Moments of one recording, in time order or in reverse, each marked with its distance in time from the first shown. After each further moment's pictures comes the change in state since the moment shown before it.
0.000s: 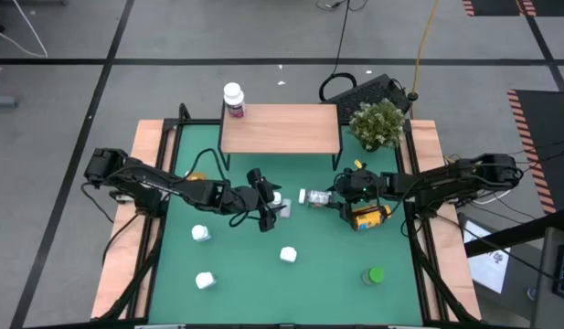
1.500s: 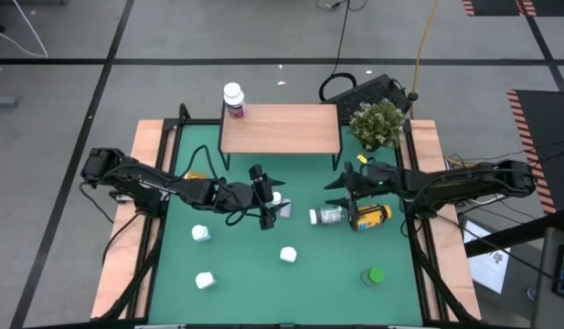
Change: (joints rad) left arm -0.004 -0.032 0.000 0.113 -0.009 0.154; right arm -0.009 -0.220 0.050 -0.053 -0.144 -0.068
